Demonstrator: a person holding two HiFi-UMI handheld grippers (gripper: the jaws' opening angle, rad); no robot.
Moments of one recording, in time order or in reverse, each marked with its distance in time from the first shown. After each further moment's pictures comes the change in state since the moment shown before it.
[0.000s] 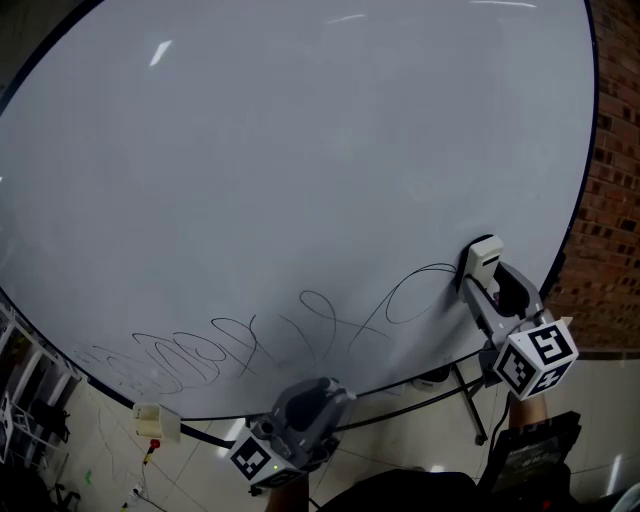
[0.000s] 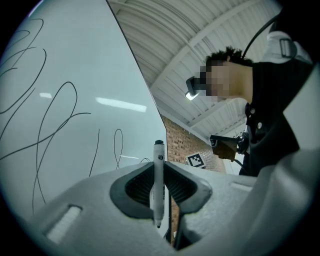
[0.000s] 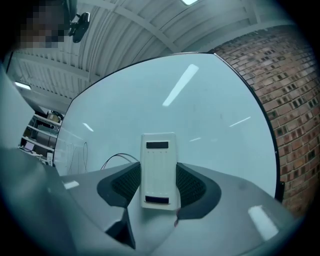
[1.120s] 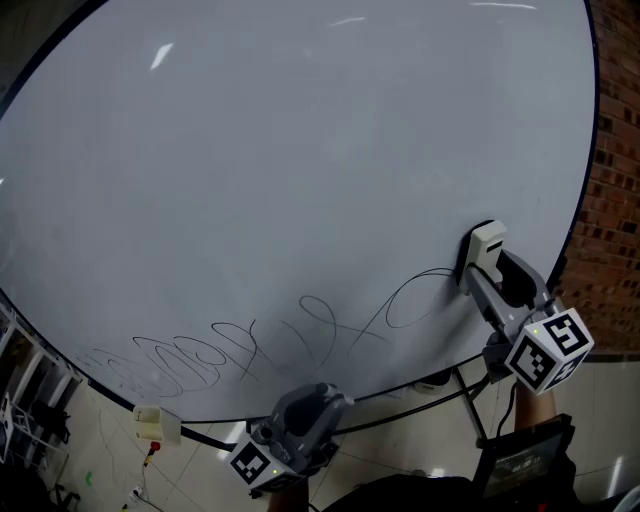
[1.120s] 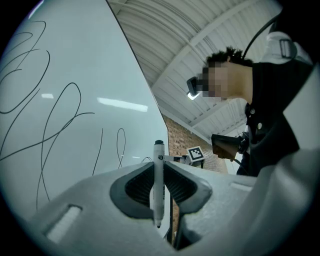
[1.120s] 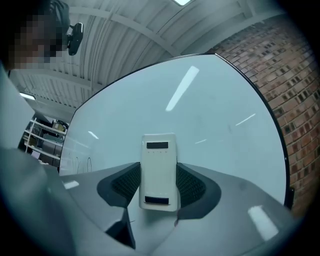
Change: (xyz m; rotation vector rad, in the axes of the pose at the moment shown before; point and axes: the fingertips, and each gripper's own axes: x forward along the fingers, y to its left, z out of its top) left arm -0.004 0.003 -0.003 -0.005 0.007 0.022; right arm 0.004 0.007 0.041 0.048 -0.048 0.065
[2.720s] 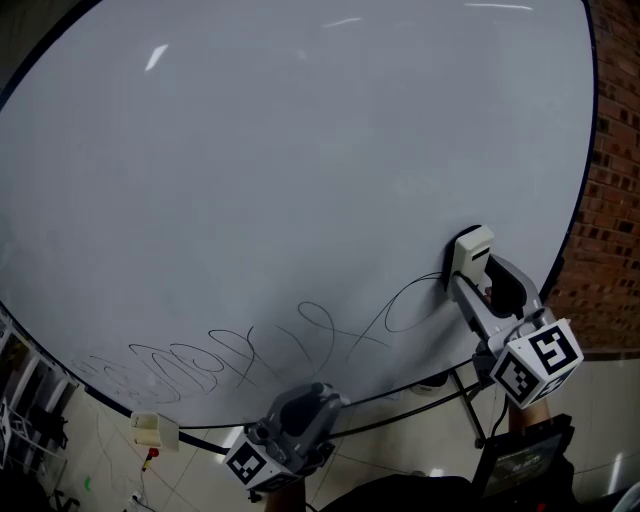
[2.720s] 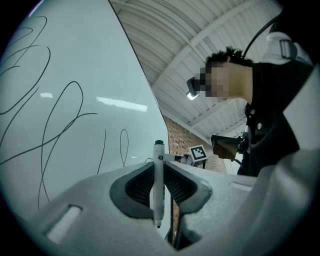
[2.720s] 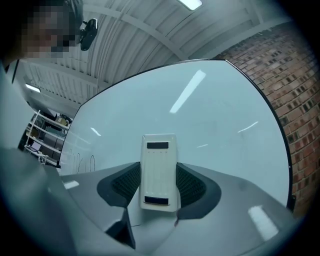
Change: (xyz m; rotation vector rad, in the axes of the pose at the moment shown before) left arm 0.002 0.007 0.003 0.003 0.000 -0.016; right arm 0.005 0.023 0.002 -0.078 -0.021 0.011
